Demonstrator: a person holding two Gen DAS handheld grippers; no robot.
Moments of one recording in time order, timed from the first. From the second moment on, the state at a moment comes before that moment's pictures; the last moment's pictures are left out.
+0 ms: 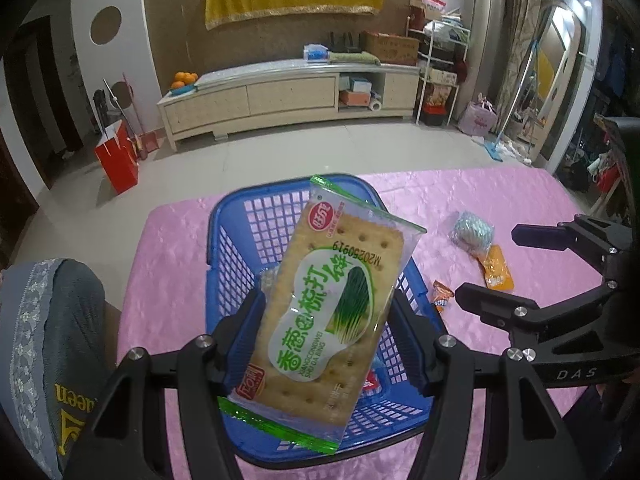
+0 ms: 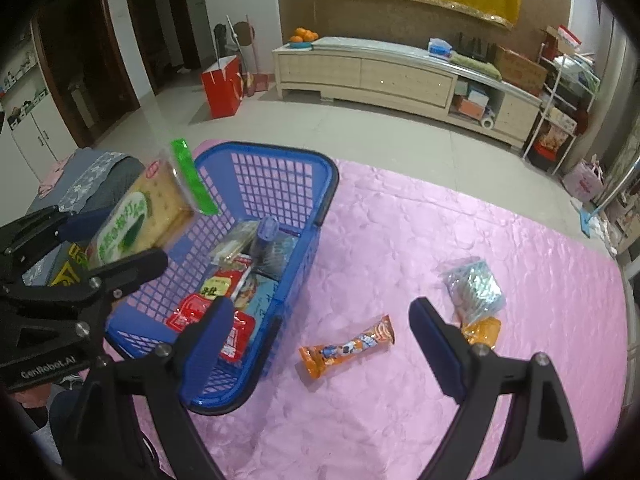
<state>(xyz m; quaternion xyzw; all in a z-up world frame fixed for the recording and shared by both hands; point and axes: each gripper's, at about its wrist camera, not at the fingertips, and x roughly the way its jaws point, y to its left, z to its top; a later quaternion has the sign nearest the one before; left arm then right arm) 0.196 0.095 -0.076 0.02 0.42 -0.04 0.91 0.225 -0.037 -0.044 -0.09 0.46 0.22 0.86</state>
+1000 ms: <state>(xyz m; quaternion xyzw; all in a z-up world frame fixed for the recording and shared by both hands) 0.165 0.044 -0.051 0.06 0.40 -0.07 0.91 0.196 -0.103 -0.005 -0.07 0.43 0.18 0.88</state>
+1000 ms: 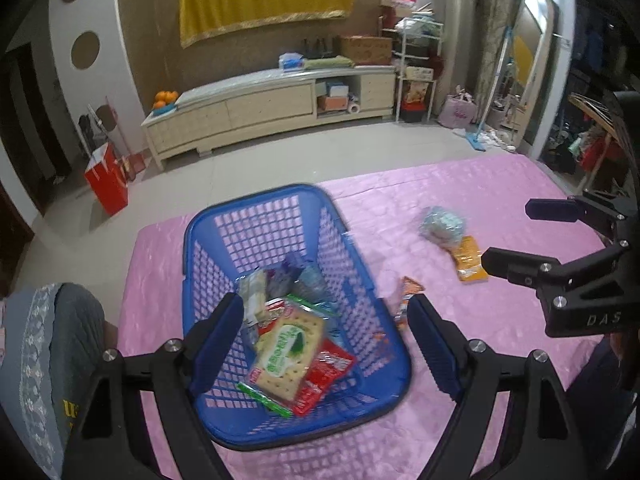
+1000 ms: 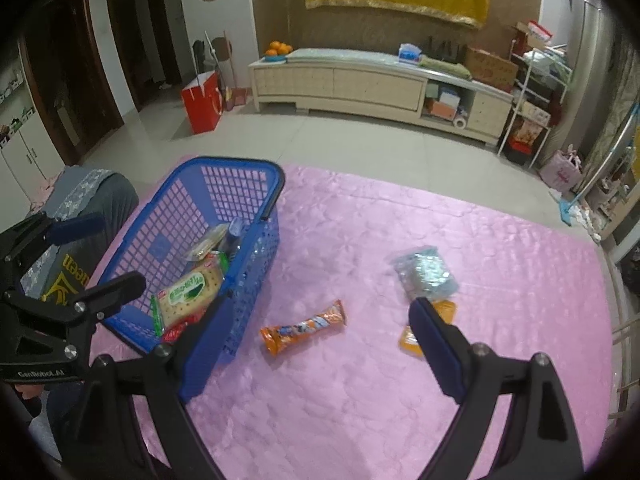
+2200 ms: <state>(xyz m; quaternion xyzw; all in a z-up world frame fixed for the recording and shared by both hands) 0.204 -0.120 -0.151 0.22 0.49 -0.09 0.84 0.213 -0.227 -0.118 -0.01 0.51 0.16 0.85</state>
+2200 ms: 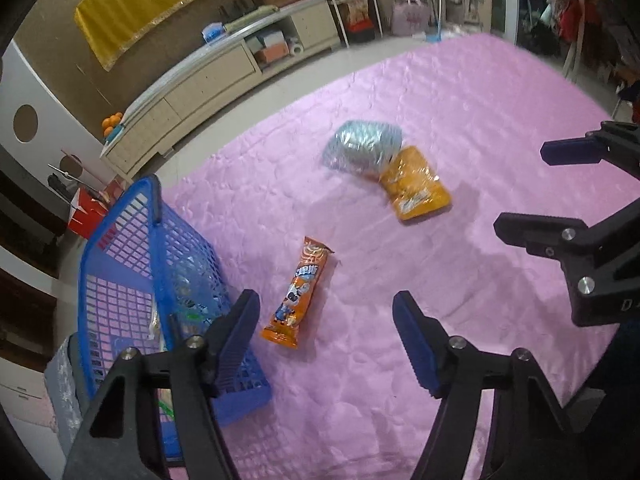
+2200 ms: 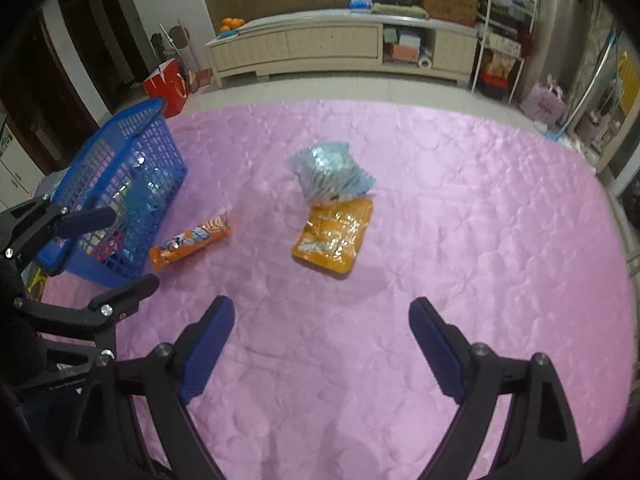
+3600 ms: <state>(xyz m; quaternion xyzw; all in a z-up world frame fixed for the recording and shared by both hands) 0.290 -0.078 -0.216 0.09 0.55 -0.03 0.83 0.301 -0.242 -0.183 0.11 0.60 0.13 0.78</state>
